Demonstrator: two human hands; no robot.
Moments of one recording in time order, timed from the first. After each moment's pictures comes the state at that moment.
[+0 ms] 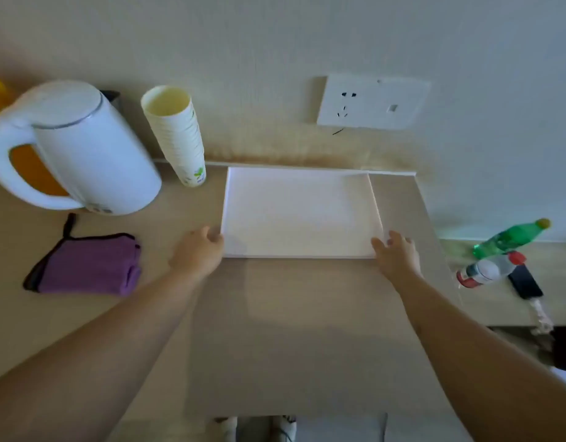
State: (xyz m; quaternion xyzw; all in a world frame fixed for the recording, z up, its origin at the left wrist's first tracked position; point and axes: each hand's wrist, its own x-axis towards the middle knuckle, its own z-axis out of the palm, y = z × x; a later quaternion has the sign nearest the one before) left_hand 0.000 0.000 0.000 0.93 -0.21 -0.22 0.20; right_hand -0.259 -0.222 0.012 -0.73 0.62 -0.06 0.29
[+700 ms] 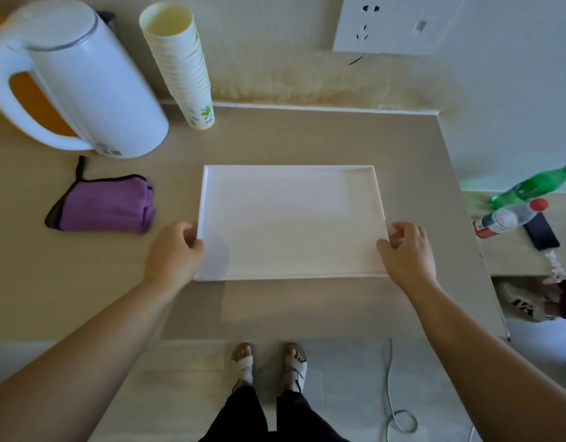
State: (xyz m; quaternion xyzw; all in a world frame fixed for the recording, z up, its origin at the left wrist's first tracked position) left_hand -0.048 0.107 0.002 0.93 -0.20 -0.18 0.27; right_hand -0.309 -0.126 0.010 -0.76 0.59 -0.06 0.29
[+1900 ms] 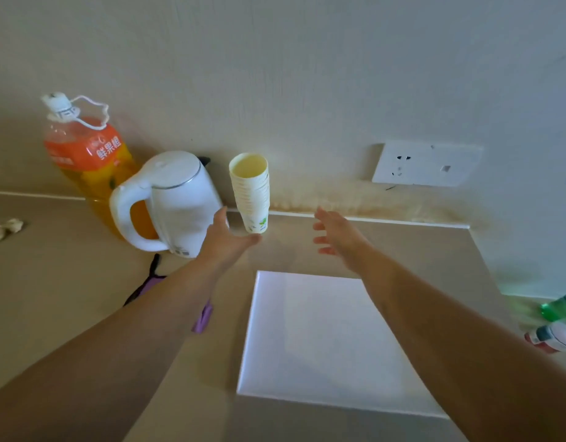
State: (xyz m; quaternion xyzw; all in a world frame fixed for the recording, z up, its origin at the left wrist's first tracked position) left_hand 0.070 0.021 0.097 0.85 -0.17 -0.23 0.45; right_hand -0.062 -0.140 0.114 -0.68 0.39 -0.08 0.62
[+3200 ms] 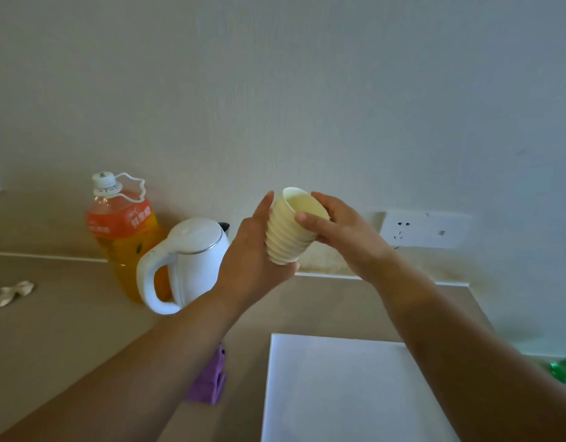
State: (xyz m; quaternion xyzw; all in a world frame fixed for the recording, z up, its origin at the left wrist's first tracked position) left_hand 0.060 0.020 0.197 0.77 -0.43 -0.01 0.46; right_hand -0.048 -0.102 0.251 -0.78 0.15 -0.20 0.58
